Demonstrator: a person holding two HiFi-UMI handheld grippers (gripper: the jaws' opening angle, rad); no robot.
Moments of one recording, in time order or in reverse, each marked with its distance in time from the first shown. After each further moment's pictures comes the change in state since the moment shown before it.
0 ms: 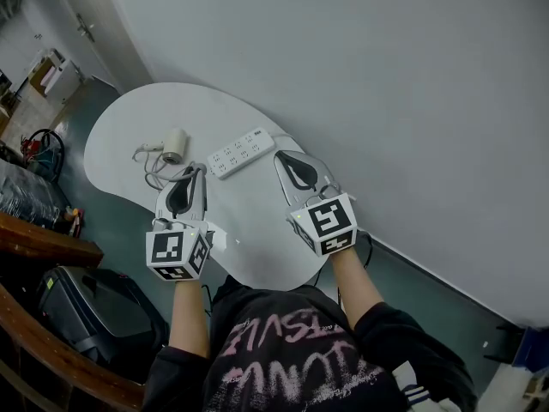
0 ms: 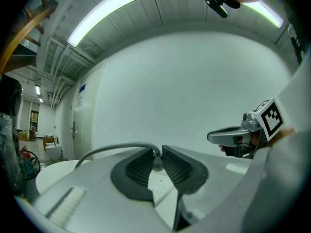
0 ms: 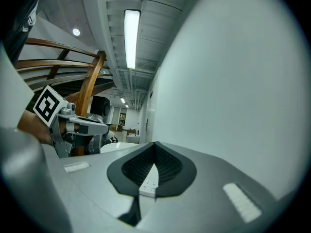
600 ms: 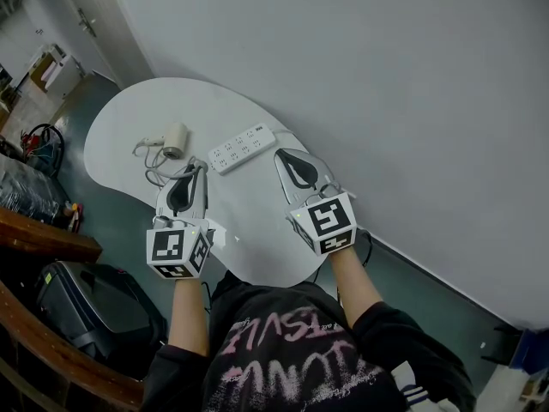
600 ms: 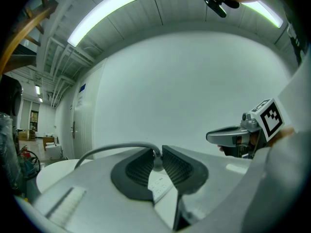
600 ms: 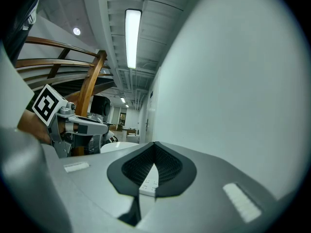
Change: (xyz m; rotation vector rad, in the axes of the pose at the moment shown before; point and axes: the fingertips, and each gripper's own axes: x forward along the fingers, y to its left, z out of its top) left arm -0.005 -0.002 -0.004 -0.001 -0.001 -0.003; right arm -0.001 0.005 -0.004 -0.006 0.001 -0.001
